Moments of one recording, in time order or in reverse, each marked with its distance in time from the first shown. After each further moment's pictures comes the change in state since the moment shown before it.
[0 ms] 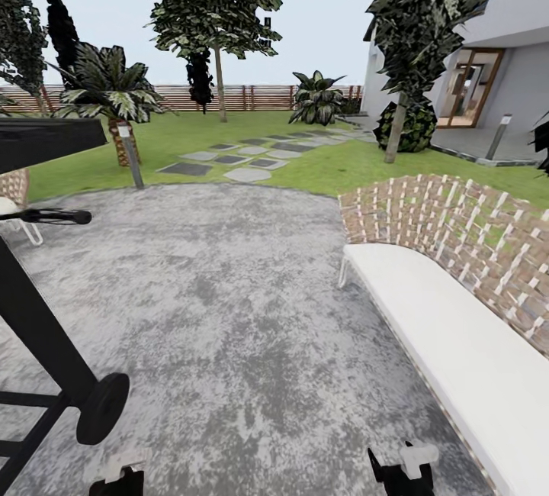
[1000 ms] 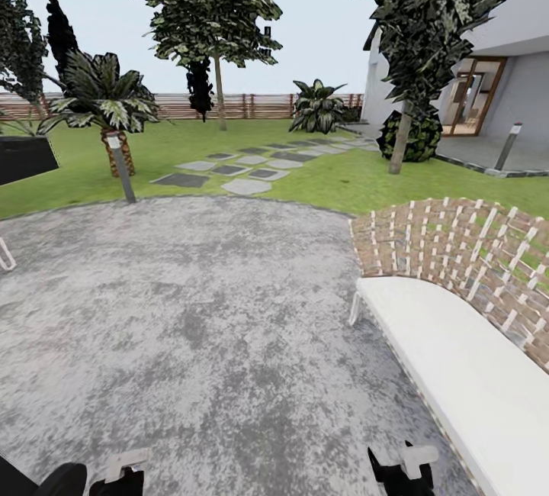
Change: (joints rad) left arm 0.000 0.000 0.000 0.000 0.000 0.000 0.000; right arm 0.000 0.000 0.000 0.000 0.000 0.000 0.000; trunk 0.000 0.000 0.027
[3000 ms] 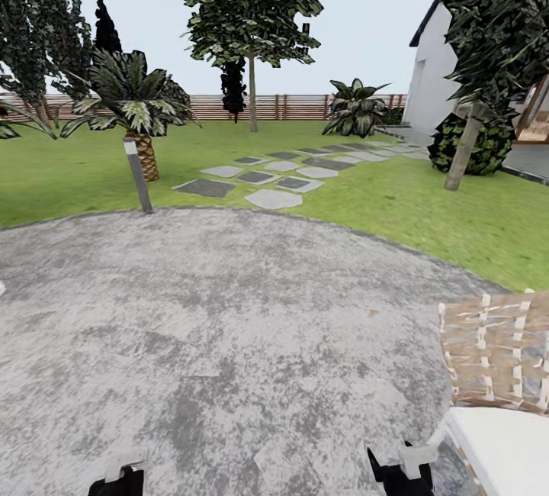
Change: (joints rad) left arm 0.002 0.000 0.000 0.000 0.000 -0.014 0.000; right arm 0.000 0.002 0.000 0.000 0.000 0.000 0.000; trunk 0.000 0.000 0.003
